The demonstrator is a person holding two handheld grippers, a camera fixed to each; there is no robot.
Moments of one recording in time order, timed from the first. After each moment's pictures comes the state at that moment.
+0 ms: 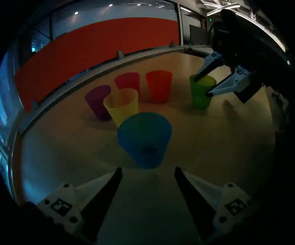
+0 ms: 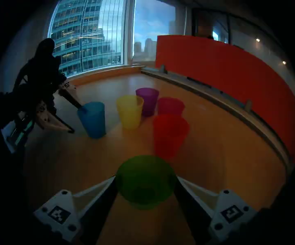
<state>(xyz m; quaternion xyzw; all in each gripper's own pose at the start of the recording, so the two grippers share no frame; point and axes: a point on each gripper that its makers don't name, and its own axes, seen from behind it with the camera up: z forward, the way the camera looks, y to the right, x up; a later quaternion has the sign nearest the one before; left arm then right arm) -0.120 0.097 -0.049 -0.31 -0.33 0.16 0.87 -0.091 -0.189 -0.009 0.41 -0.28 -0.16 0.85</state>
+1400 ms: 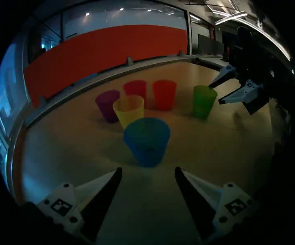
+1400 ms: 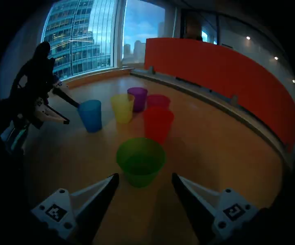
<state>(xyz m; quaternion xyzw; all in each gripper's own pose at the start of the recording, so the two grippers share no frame) -0.098 0.090 -0.061 -0.28 -0.31 0.13 0.90 -0.081 -0.146 -0.038 0.36 -0.27 -0.15 0.88</state>
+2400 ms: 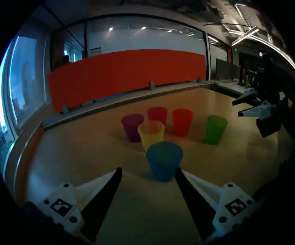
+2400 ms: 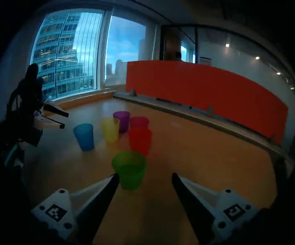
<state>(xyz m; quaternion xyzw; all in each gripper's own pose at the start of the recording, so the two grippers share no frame) -0.046 0.065 -0.053 -0.21 -0.22 0.08 0.95 -0.027 -0.114 -0.051 0.30 -0.19 -0.10 0.93</state>
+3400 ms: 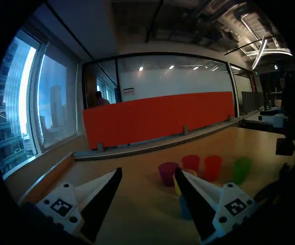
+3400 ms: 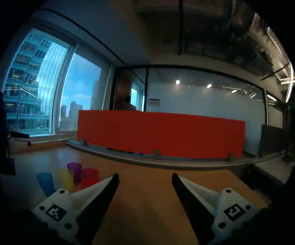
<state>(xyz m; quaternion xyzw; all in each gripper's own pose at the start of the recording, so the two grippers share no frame) 0.047 0.020 -0.023 -0.07 -0.04 0.07 0.99 0.076 -0.040 -0.008 0.09 0.01 -0.04 0.99</state>
